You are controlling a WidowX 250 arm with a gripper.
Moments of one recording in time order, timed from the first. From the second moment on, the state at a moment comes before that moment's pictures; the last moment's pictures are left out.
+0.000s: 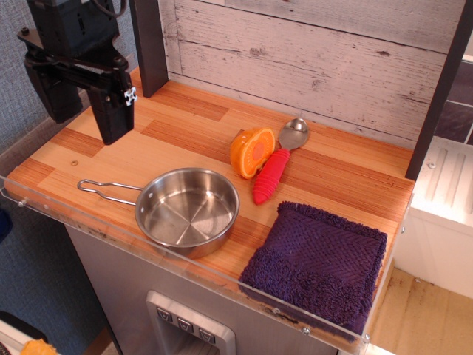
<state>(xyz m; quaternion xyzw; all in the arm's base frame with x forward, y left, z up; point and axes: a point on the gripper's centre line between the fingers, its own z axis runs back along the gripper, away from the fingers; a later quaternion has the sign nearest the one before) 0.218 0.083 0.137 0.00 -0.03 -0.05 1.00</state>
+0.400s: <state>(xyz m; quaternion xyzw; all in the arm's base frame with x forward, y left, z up) 0.217 0.082 0.132 -0.01 -0.02 -0.05 1.00</state>
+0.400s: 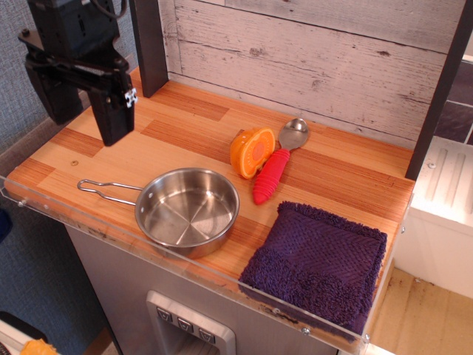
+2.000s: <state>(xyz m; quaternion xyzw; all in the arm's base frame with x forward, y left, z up) 0.245 -0.016 0.022 0.03 -0.02 -0.14 0.99</state>
